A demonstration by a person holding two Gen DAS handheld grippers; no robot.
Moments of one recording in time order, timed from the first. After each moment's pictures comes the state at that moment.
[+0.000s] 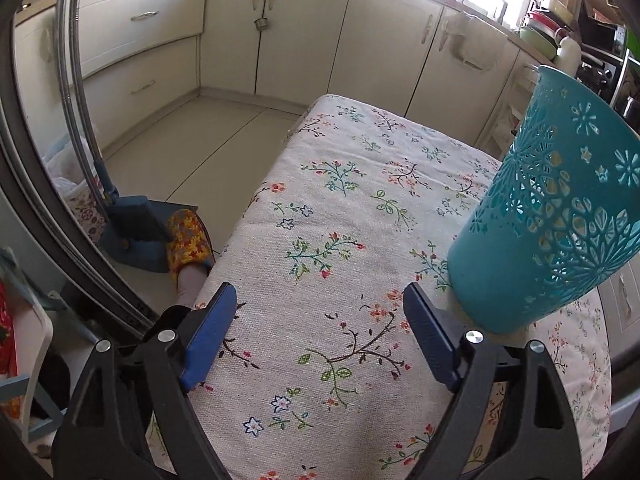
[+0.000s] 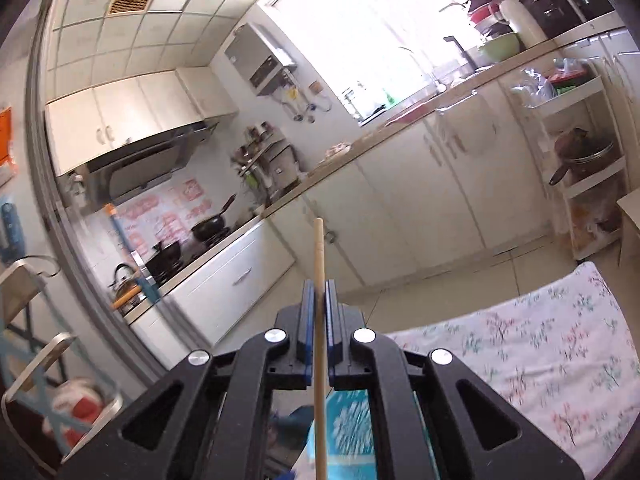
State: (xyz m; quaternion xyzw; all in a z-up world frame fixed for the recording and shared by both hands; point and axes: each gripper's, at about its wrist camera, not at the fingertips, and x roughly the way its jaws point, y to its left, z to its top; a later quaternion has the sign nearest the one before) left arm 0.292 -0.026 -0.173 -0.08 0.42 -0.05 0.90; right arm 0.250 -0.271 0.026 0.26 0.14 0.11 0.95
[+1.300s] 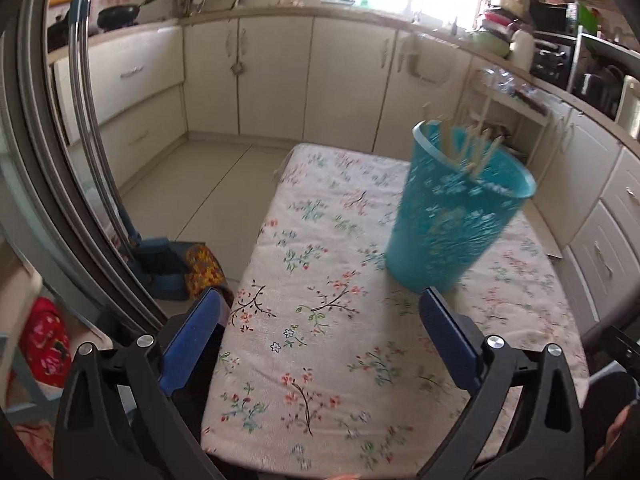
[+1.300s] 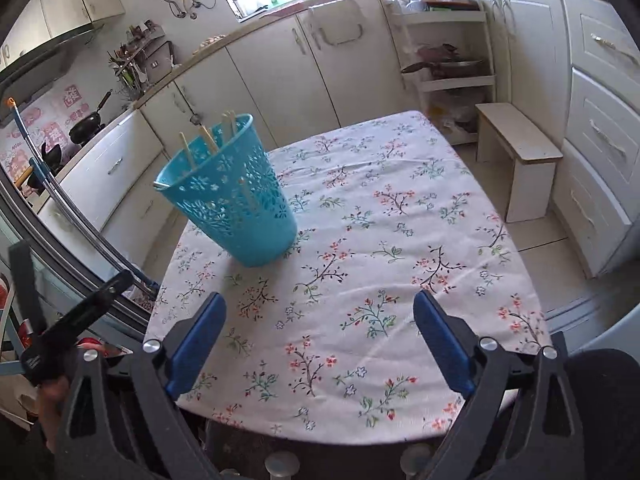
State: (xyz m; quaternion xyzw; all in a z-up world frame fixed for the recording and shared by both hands) left arm 0.193 -0.023 -0.066 -0.02 0.37 -0.09 0.93; right arm 0.075 -0.282 -0.064 0.19 0.38 -0.07 0.90
